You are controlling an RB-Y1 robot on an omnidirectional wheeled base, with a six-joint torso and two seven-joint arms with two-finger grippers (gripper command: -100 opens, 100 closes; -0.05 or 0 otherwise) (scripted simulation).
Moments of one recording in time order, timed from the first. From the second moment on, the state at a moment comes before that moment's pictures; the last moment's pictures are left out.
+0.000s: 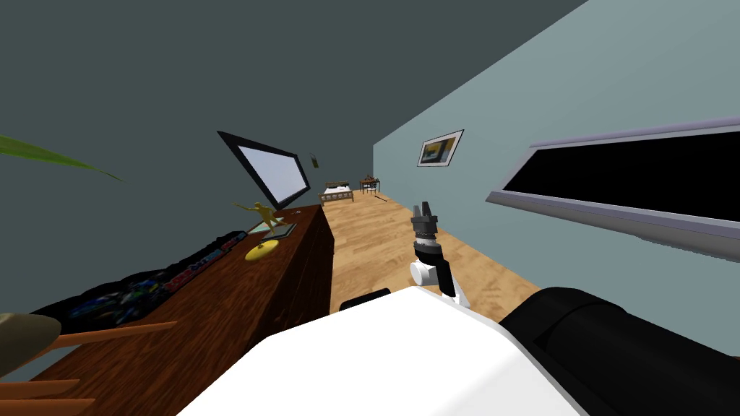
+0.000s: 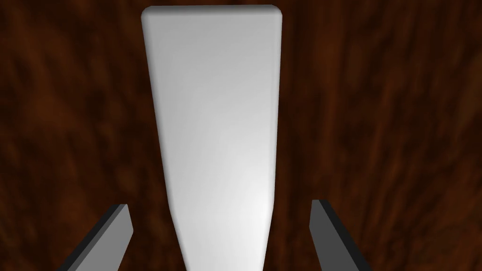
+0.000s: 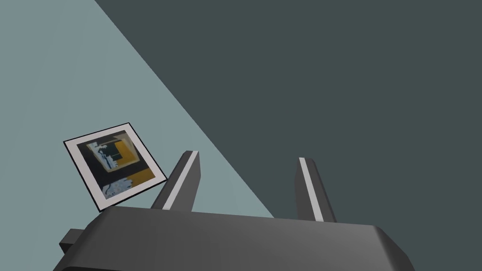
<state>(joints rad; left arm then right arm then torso) 1.04 1.61 -0.12 -1.02 -0.68 -0.85 0.45 0.48 -0.01 -0.04 -2.32 -0.12 -0.53 0.13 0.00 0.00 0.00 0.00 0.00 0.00</state>
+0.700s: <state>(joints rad) 0.82 1.57 -0.28 -0.86 -0.71 -0.92 0.43 0.48 -0.01 -0.04 -2.32 -0.12 -0.53 0.13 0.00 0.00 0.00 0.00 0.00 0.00</state>
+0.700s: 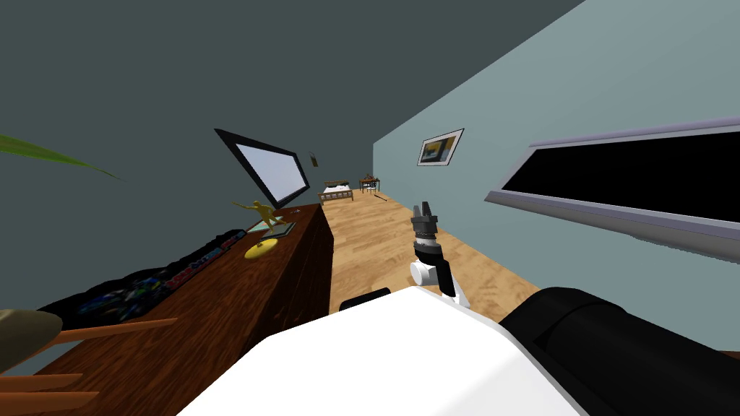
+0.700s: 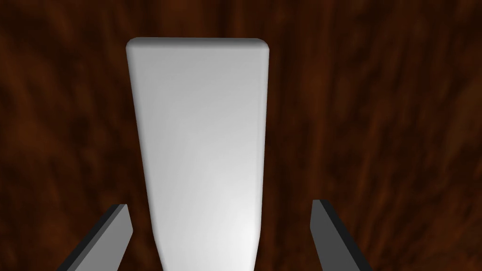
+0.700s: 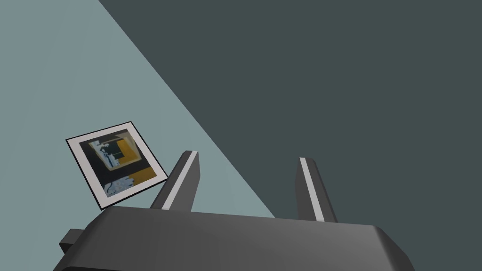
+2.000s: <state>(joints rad) 0.38 1.49 -0.60 -0.58 -0.76 -1.04 0.40 0.48 -0.01 -0.04 -2.32 -0.12 -0.53 0.13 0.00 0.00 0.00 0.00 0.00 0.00</state>
